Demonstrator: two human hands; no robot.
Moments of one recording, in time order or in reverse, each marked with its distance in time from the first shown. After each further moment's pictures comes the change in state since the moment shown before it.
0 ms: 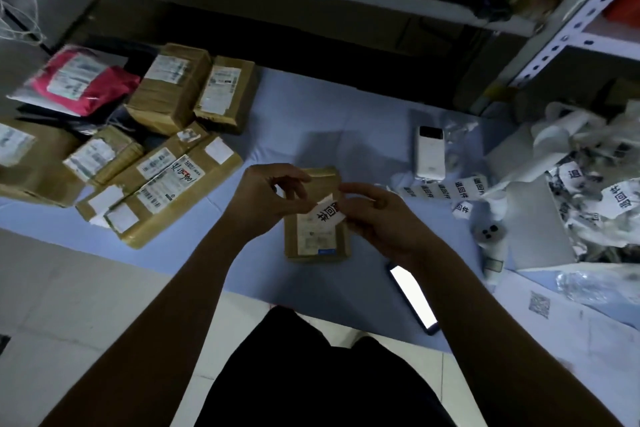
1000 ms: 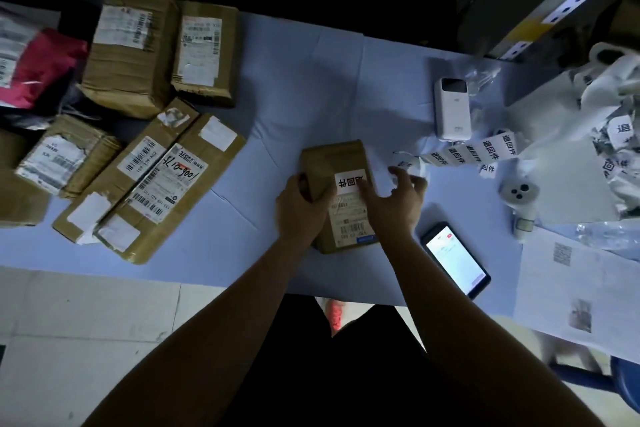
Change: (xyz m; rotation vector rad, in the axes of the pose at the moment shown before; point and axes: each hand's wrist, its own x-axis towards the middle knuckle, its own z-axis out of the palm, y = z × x) left_hand 0.000 -0.109 0.063 -0.032 0.093 -0.651; right_hand 0.094 0.097 0.015 -0.910 0.952 -0.017
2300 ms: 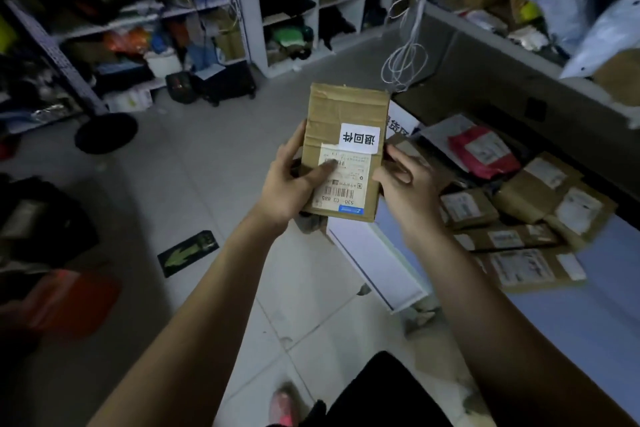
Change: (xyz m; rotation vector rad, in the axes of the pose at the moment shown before) left_hand -0.217 -0.183 -0.600 -0.671 0.603 0.310; right_hand -0.488 -0.358 0.161 0.559 -0.872 -0.707
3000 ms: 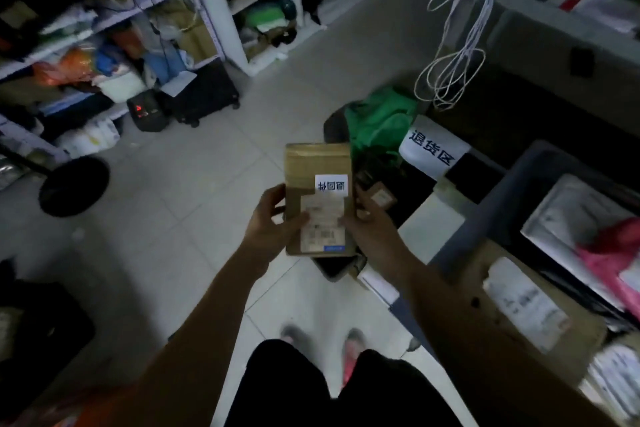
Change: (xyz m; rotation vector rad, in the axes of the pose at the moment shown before) left_hand 0.399 -0.120 -0.125 0.252 -0.060 -0.283; right_hand 0.358 0.087 0.209 0.025 -0.227 0.321
